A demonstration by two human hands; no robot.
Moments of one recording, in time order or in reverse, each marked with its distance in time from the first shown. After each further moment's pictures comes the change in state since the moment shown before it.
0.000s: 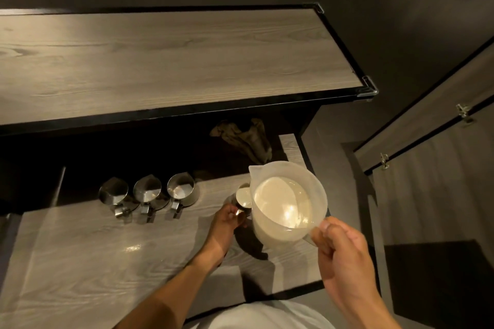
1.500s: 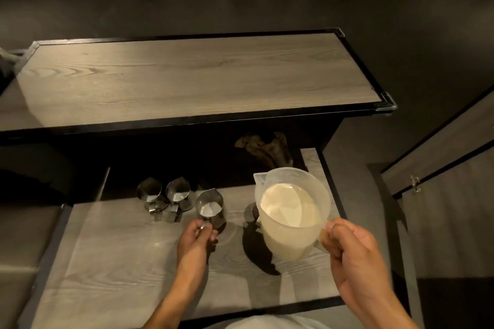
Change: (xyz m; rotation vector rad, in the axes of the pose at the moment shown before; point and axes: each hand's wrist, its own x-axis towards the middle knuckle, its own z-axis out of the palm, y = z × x) left_hand -0.076 0.015 -0.070 -0.037 0.371 0.188; right_hand -0.007 -0.008 0.007 -0.031 -0.125 0.012
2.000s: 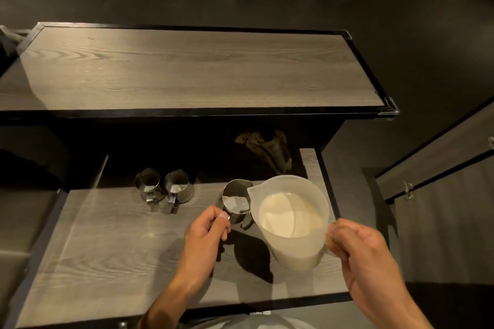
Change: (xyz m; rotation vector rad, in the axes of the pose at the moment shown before) left_hand -0.054 0.062 0.012 0.140 -0.202 0.197; right_hand -0.011 -0.025 -0.009 -0.271 -0.083 0.018
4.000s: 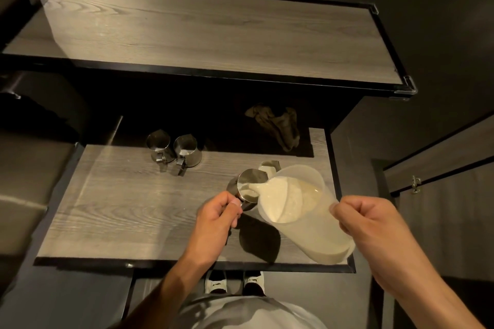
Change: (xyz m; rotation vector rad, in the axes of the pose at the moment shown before) left_hand -0.038 -0.014 0.018 0.000 0.025 -0.005; right_hand -0.028 -0.037 -0.006 -0.435 -0.067 0.002
